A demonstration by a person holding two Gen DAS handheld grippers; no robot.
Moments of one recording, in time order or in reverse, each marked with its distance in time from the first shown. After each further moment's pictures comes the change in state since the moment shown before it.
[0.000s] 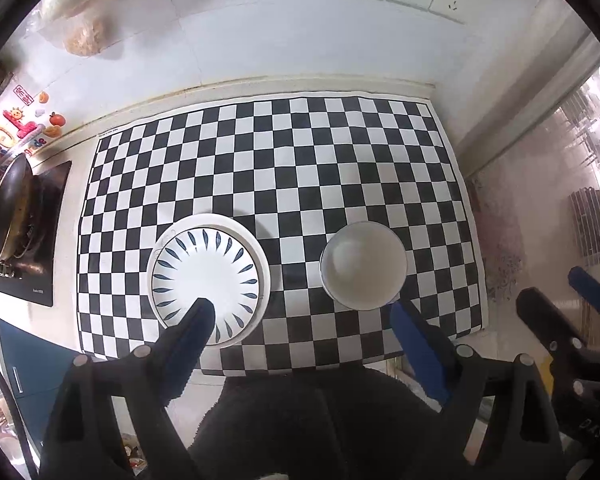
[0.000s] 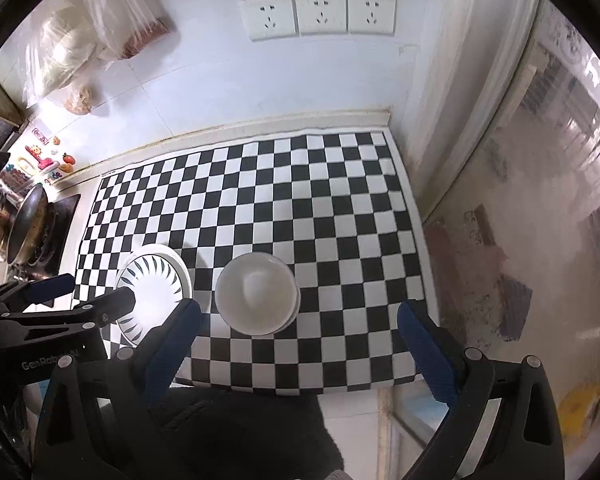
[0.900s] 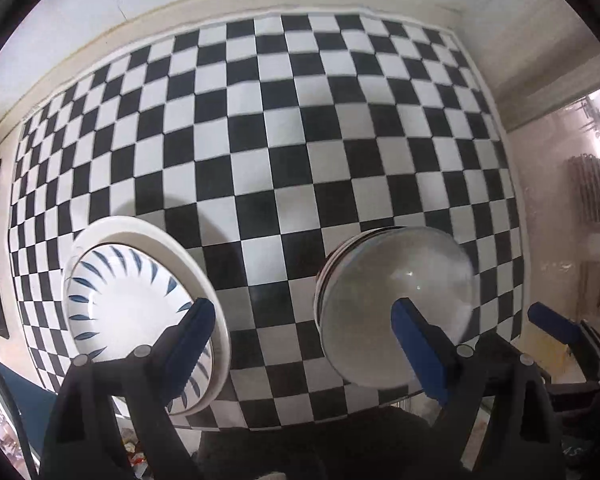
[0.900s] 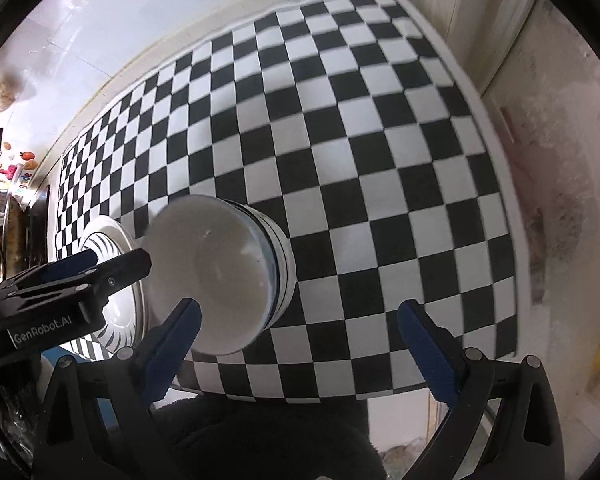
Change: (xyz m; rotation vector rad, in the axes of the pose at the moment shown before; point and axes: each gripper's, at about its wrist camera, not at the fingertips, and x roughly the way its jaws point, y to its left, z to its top) left arm 0.182 -0.007 0.042 0.056 0.213 -0.050; right arm 0.225 -0.047 -0.023 0.177 0.328 0.109
